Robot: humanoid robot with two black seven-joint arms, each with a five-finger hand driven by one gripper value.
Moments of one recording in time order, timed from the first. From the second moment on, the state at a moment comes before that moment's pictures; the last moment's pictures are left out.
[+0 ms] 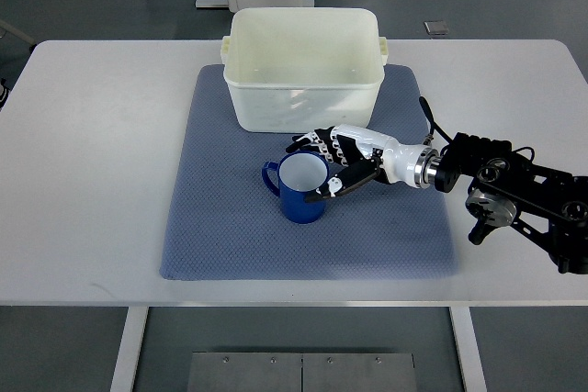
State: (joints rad) left arm -0.01 0.00 -0.59 -0.14 0.30 -0.04 -0.01; right arm 0.92 -0.32 0.29 1.11 -0.60 0.24 0.09
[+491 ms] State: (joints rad) left arm -0.01 0.00 -0.59 -0.14 0.30 -0.04 -0.01; right arm 0.90 -0.30 0.28 1.08 -0.60 0.24 0.09
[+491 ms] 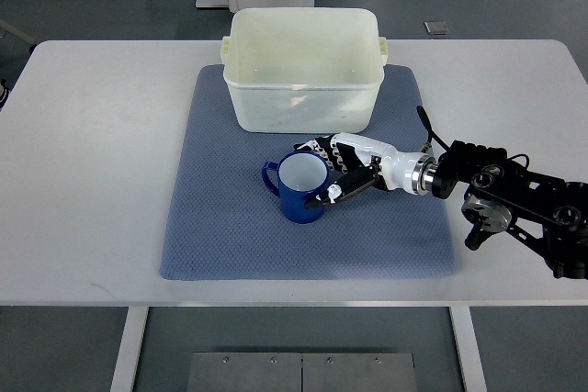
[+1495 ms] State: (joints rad) left arm -0.01 0.00 -0.59 -0.14 0.30 -0.04 -0.01; right arm 0.98 -0.39 0.29 1.17 -0.57 0.25 0.09
